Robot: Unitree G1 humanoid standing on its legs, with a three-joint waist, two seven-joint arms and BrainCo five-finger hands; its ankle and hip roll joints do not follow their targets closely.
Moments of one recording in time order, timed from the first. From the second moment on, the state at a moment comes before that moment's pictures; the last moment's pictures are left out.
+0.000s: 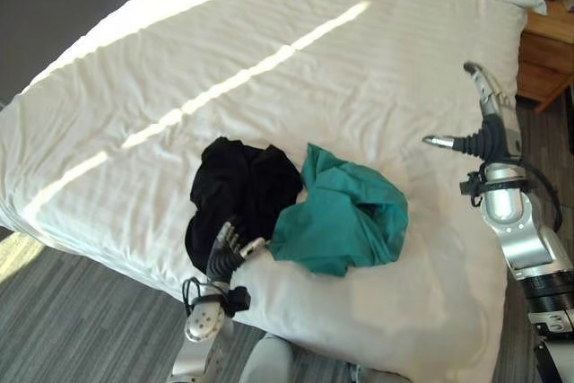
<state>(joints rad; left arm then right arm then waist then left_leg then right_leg) 0.17 0.28 -0.12 0.26 -0.39 -0.29 0.10 -0.36 -0.60 0.12 0.16 -0.43 -0.14 -0.33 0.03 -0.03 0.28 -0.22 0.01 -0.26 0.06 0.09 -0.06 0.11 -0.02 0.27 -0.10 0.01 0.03</state>
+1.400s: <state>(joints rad) -0.39 0.36 -0.22 1.29 0.42 -0.05 0.36 0.24 -0.82 -0.56 -0.22 -0.11 -0.25 -0.34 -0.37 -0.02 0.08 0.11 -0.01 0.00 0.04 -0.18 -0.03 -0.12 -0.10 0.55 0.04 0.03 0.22</state>
